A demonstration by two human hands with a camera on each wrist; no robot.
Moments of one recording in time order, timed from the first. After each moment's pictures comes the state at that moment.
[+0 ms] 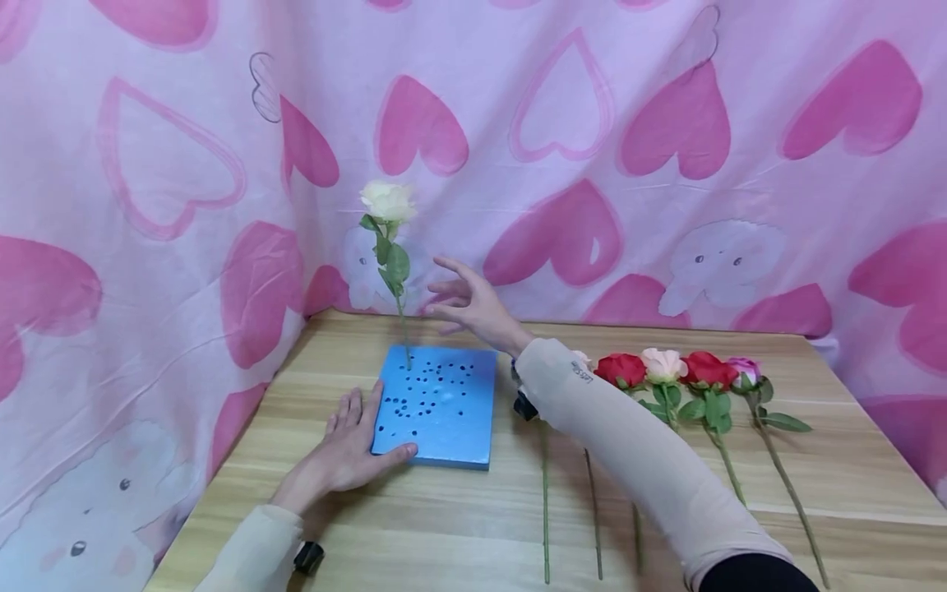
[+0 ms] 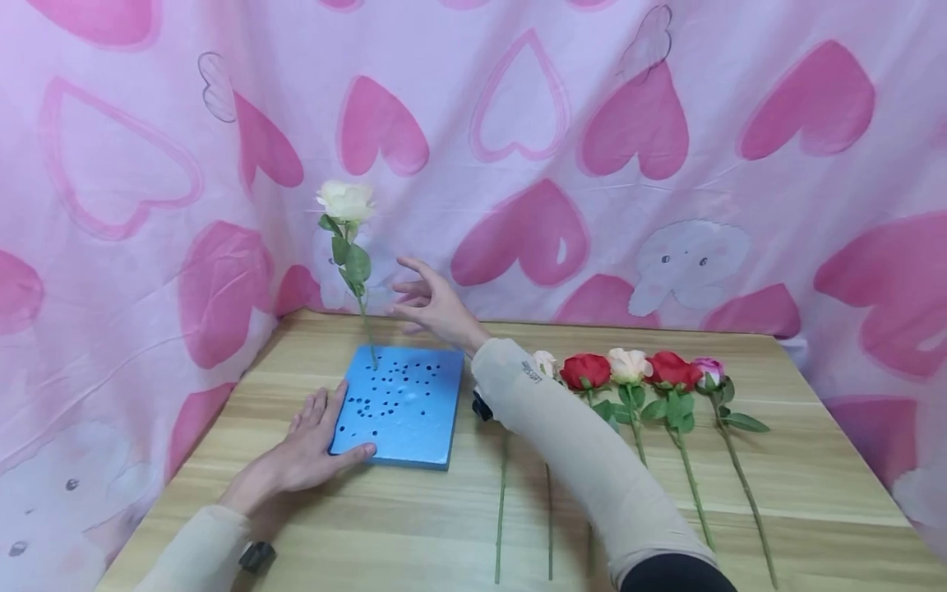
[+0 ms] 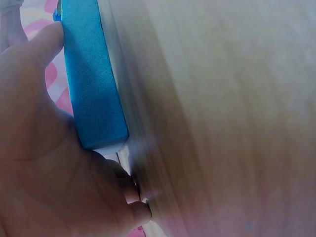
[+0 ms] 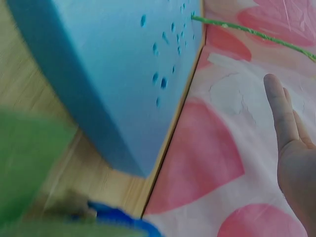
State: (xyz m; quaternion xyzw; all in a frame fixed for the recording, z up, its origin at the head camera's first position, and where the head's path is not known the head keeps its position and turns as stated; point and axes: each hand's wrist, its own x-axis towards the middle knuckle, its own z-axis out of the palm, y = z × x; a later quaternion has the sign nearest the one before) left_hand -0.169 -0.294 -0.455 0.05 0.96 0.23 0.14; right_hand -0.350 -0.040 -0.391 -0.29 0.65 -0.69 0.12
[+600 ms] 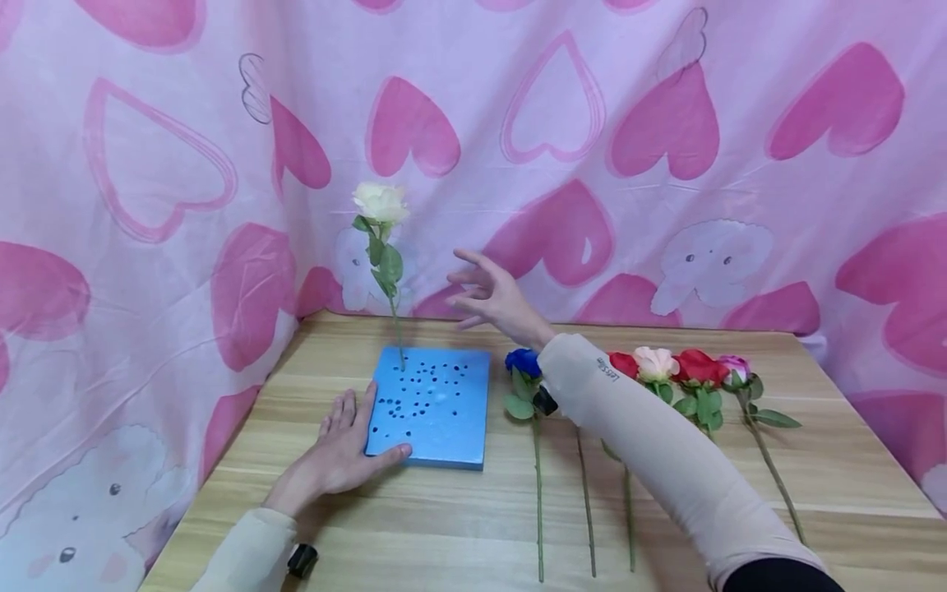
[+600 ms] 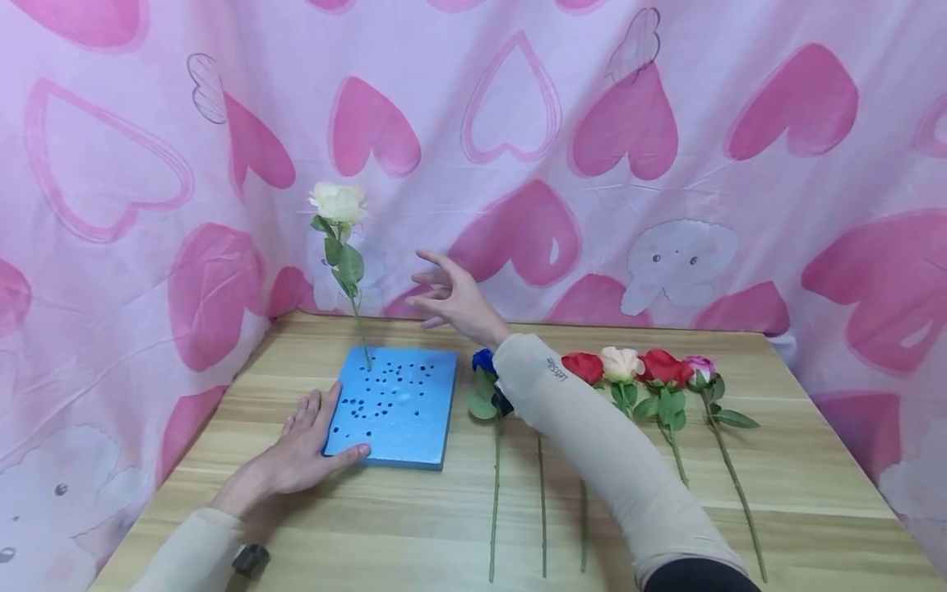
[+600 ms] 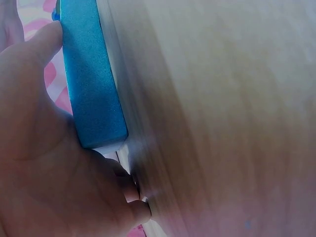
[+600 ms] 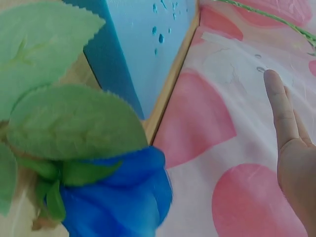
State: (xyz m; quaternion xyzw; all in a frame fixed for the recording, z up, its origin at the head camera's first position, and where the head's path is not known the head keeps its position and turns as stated) left_hand -0.167 -0.294 -0.456 0.06 0.96 0.23 0.14; right_hand -0.350 0.002 -0.380 -0.30 0.65 -0.69 0.10
